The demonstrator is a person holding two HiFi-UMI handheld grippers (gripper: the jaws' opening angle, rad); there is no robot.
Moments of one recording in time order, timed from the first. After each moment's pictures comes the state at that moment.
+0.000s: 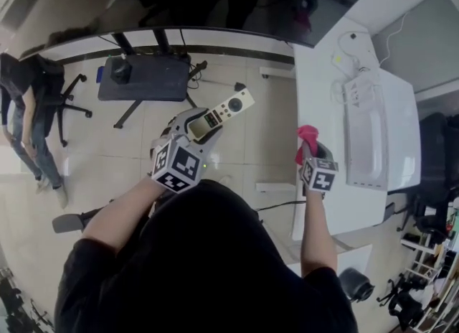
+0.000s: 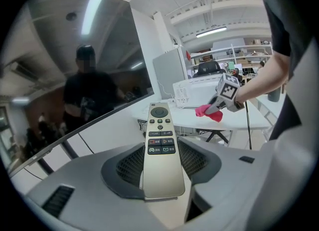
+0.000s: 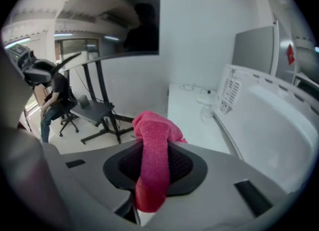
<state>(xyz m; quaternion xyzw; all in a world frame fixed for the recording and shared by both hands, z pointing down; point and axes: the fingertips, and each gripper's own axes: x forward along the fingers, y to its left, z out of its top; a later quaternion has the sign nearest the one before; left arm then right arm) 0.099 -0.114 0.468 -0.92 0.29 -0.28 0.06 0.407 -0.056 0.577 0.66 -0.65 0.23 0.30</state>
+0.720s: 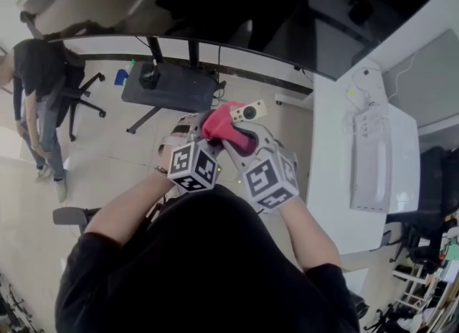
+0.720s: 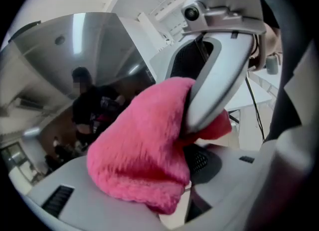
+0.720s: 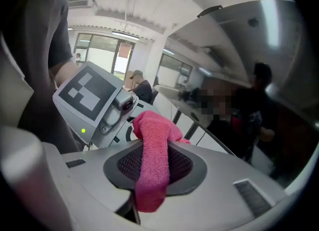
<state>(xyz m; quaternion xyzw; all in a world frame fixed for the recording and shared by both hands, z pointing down) 0.040 -0.128 0.441 -0.88 0.32 -0.32 0.17 0.018 -0.087 0.393 0.30 -0.89 -0.07 0.33</state>
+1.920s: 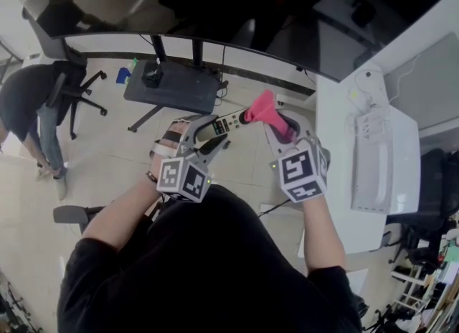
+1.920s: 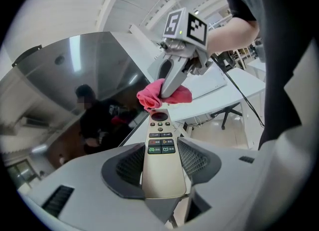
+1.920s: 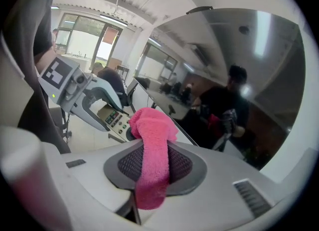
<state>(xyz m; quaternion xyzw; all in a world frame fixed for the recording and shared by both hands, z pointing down) 0.012 -0.105 0.423 -0.86 0.32 -0.30 0.25 0.094 -0.125 0.366 0.40 -0.84 -0.10 0.36</state>
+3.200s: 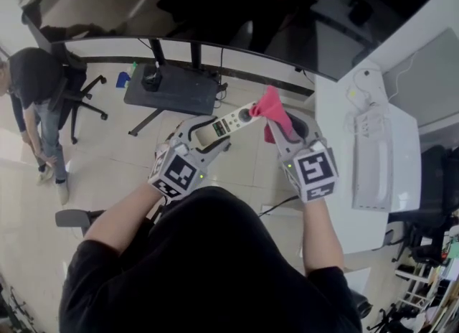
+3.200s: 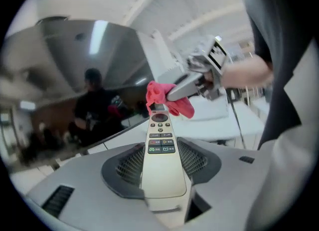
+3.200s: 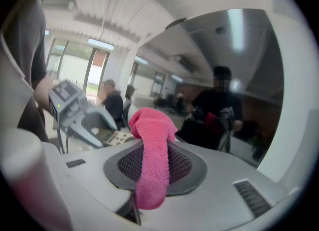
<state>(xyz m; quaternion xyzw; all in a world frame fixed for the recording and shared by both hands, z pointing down) 0.016 -0.103 0.411 -0.93 0.30 -0.19 0.09 0.107 -0.124 0.338 0.43 -0.87 -0.03 0.22</state>
